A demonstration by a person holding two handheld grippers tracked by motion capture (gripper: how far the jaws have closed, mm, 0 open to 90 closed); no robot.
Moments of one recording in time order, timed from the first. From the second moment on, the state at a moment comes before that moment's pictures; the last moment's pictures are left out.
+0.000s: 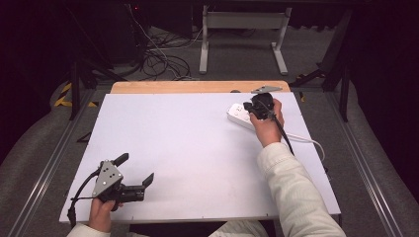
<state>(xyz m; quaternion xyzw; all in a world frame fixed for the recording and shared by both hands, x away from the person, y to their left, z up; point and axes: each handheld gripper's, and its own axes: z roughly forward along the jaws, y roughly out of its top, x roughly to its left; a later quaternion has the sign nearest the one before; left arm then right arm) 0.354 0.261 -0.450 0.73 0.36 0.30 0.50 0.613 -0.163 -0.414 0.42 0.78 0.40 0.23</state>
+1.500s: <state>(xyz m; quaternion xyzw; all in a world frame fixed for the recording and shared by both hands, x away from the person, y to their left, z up) 0.355 0.261 -0.451 0.73 0.36 0.30 0.50 0.638 -0.137 -0.460 0.42 0.80 0.37 0.23</state>
